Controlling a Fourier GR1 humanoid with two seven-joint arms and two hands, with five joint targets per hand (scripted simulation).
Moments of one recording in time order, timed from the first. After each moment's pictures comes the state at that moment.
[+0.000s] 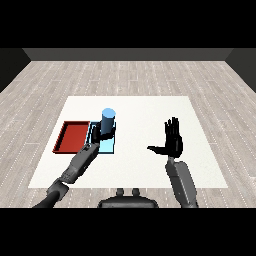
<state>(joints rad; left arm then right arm) -0.61 0.23 -0.42 -0.83 0.51 0.47 -0.47 -0.14 -0.09 0.13 -1.66 -0.42 -0.22 -0.28</state>
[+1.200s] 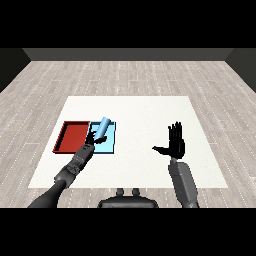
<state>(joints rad) -0.82 0.17 -0.41 -0.09 0.36 0.53 -0.02 -0.12 -0.09 0.04 -1.52 -0.46 -0.14 -0.34</state>
